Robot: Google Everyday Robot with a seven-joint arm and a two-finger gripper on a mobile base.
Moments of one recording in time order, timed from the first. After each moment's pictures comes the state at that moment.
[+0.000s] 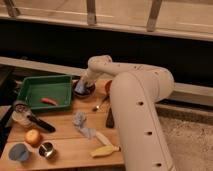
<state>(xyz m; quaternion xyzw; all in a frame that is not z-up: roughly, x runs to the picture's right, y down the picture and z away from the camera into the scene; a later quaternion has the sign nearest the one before) -0.110 -0.052 0.943 -0.28 0.03 0.83 0.49</state>
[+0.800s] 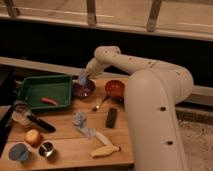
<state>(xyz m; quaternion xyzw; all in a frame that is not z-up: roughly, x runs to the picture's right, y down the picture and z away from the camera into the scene) -0.085 -0.095 0.884 -0.29 -0.01 0.81 0.51</state>
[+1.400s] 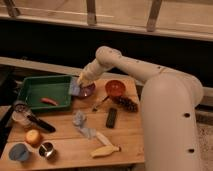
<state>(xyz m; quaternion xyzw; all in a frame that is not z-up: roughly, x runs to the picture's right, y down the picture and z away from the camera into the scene) -0.123 -0.031 0.824 -0.43 -0.03 0.69 0.58</state>
